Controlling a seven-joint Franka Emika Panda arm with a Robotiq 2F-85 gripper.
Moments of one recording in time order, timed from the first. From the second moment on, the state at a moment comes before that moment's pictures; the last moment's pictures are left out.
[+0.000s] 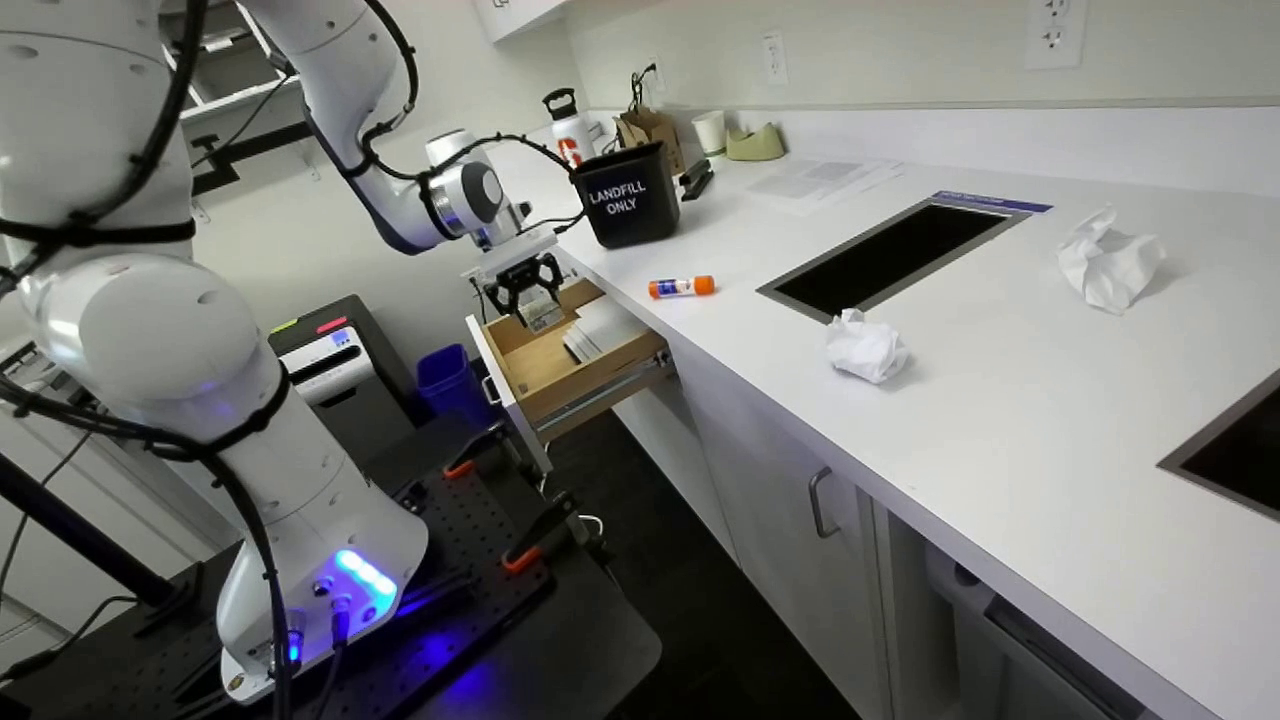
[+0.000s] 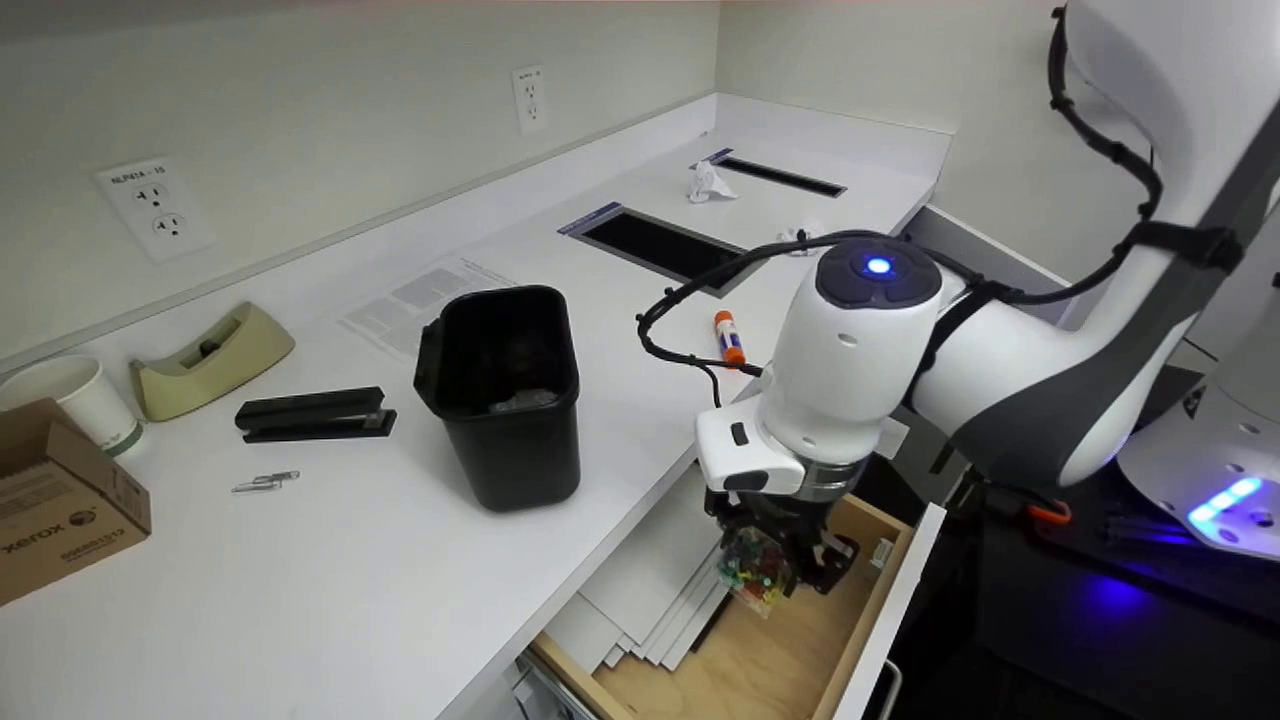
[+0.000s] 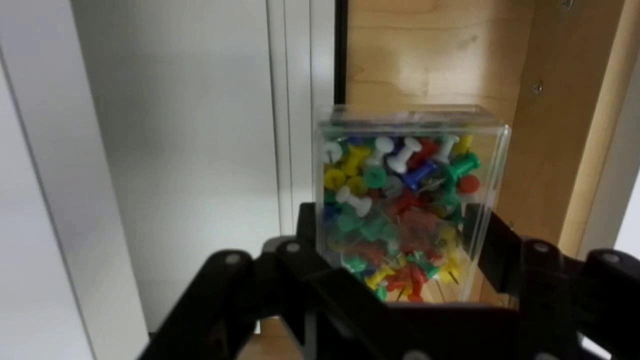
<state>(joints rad) 0.33 0.42 0.29 -2.32 -0.38 2.80 -0.43</state>
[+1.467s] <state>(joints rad) 0.44 0.64 0.13 -2.21 -0.56 2.88 -0.40</state>
